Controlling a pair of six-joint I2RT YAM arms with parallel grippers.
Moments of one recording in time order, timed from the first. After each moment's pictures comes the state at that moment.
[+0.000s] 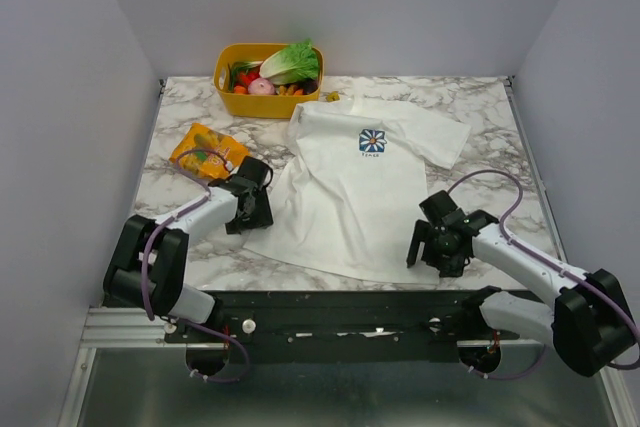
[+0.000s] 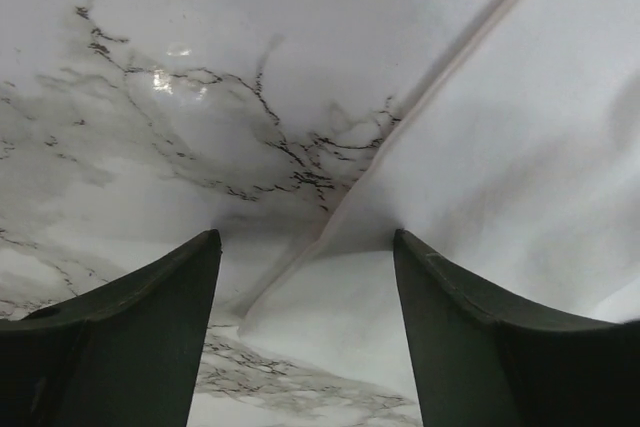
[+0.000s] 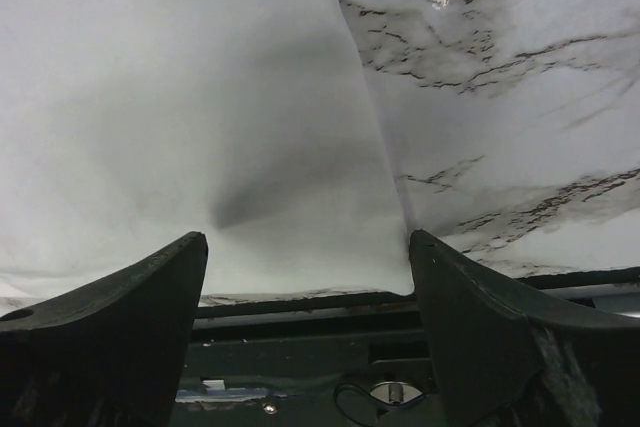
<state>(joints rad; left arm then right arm) -0.37 1.45 0.76 -0.56 -0.17 -0.59 0.49 1.09 0.55 -0.80 0.06 0.79</state>
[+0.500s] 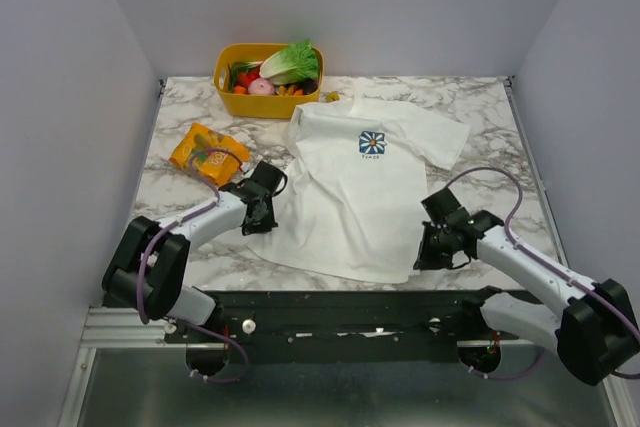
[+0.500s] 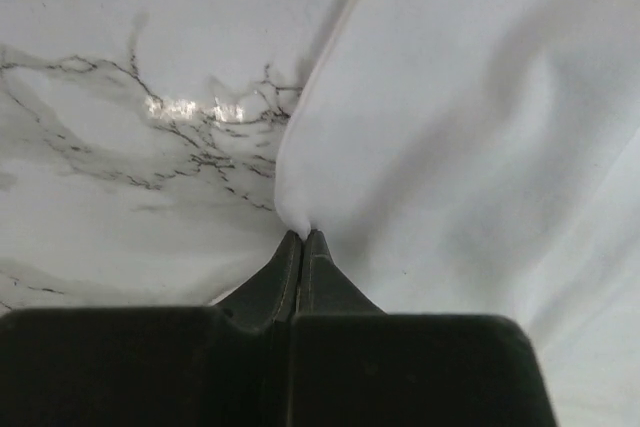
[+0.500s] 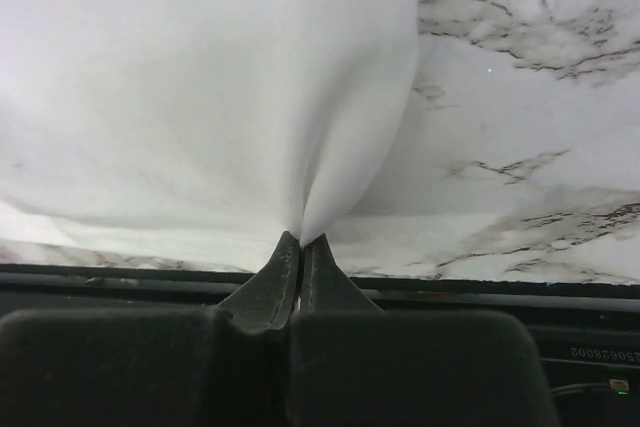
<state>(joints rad) -0.49 1.45 0.76 -0.52 -0.19 -0.61 0.49 1.09 0.54 -0.77 -0.06 0.75</state>
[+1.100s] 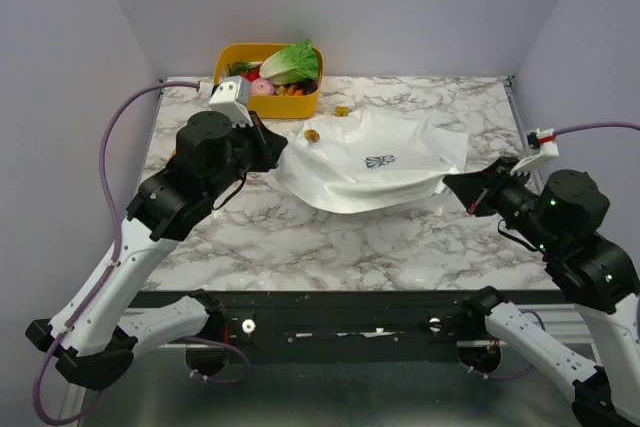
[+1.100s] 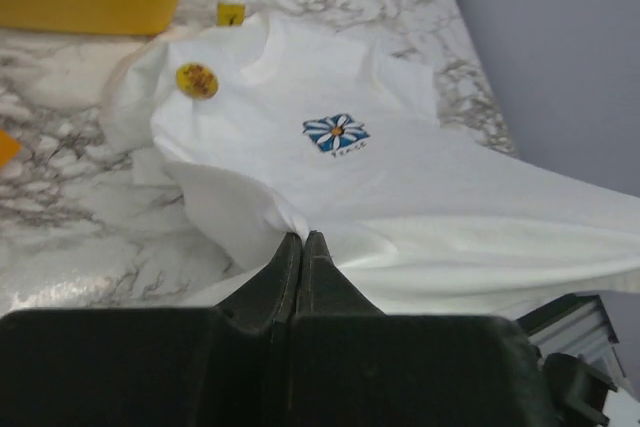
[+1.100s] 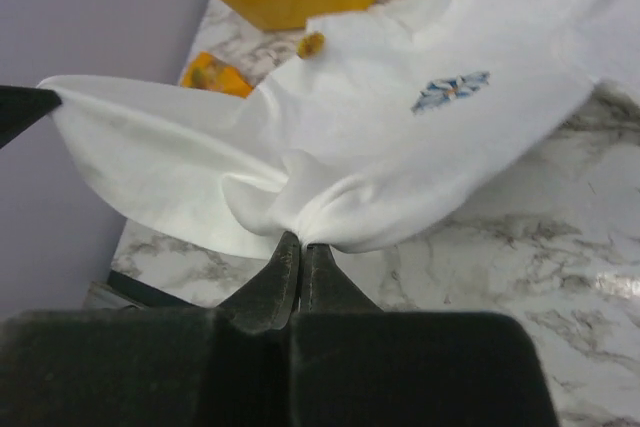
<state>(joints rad) -0.63 1.01 1.33 -0.64 -0.13 -0.54 0.49 0.65 1.17 -0.78 0.03 0.56</state>
